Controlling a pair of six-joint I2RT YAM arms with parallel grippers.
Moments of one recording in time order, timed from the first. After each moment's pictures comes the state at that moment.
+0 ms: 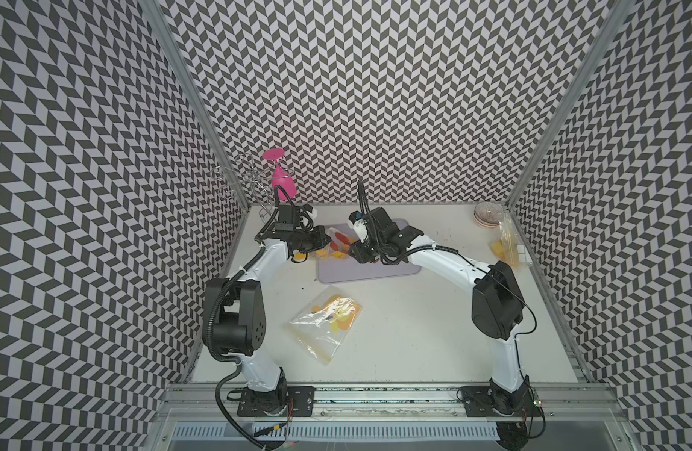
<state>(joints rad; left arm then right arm) -0.10 1.71 1.28 -0.37 0.52 -0.34 0.73 2.04 1.77 -0.52 -0.14 0.12</state>
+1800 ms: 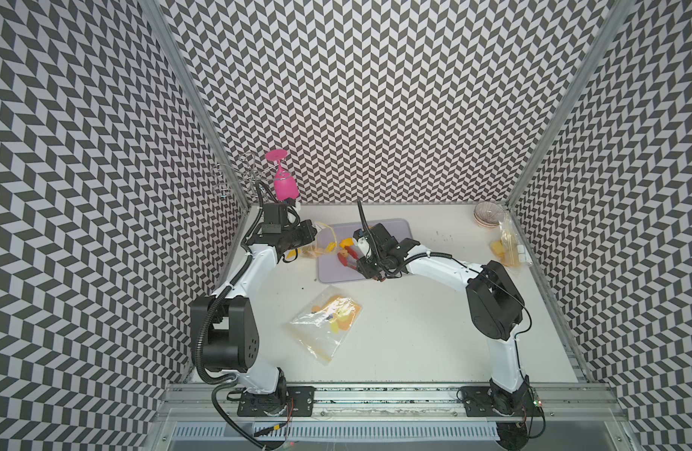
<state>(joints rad) -0.03 1.59 1.23 -0.32 0.42 -0.38 0.75 2.05 1.61 -0.51 -0.08 0.11</state>
